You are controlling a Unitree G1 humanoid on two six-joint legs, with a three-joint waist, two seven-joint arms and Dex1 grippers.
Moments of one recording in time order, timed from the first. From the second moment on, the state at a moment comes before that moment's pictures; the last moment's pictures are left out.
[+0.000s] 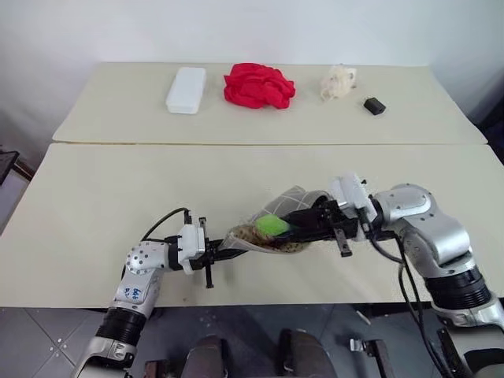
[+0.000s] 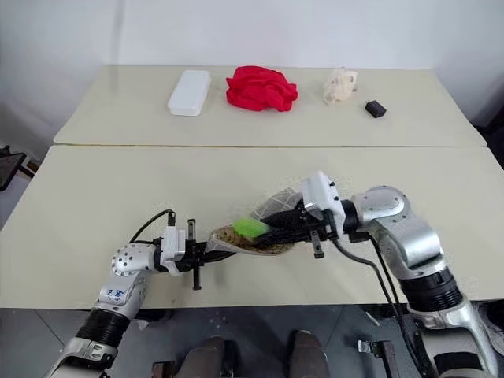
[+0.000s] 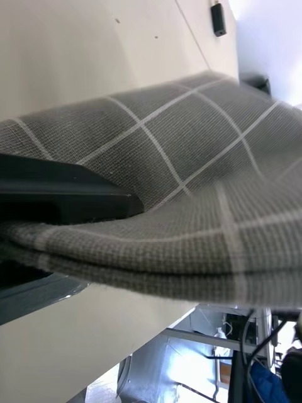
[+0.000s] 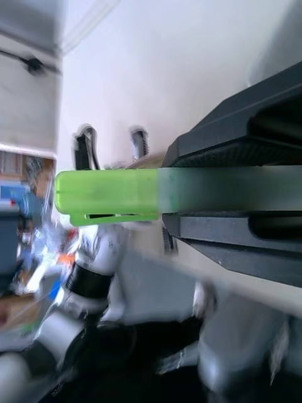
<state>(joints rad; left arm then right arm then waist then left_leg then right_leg) -0.27 0.41 -0.13 0.21 -0.38 -0.31 -1.18 -0.55 -0.71 0.15 -0.21 0.67 0.49 1.34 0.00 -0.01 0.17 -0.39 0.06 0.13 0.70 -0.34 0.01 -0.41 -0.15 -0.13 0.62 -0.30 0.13</state>
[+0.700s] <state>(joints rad) -0.27 0.44 -0.09 0.17 -0.43 -0.18 -1.21 -0.69 -0.80 -0.18 -0.08 1.28 1.19 1.07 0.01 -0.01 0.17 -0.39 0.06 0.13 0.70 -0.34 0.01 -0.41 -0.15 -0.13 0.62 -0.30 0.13</state>
